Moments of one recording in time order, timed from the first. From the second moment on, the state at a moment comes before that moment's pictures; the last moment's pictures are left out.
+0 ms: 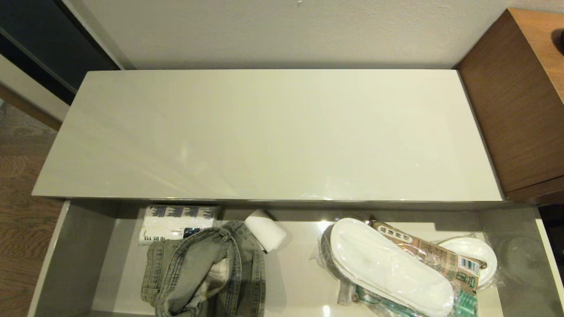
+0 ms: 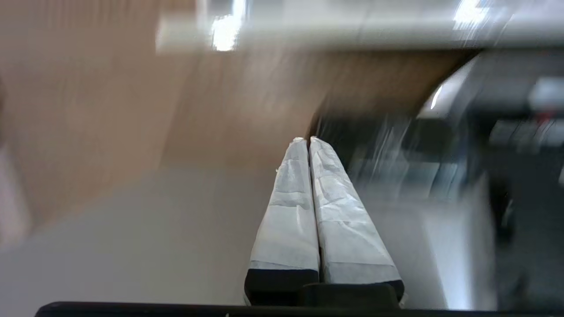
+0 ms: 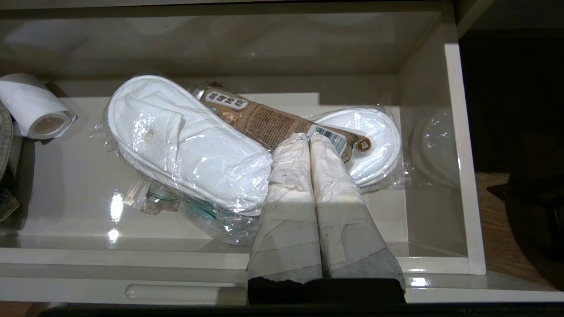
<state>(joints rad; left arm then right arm) -0.02 0.05 -0.79 1.28 0.19 0.13 0.01 0.00 0.00 0.00 -0.01 0.00</state>
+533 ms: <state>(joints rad) -0.01 0.00 -0.03 0.09 0.02 0.09 0.01 0.00 0.00 0.00 -0.01 0.00</state>
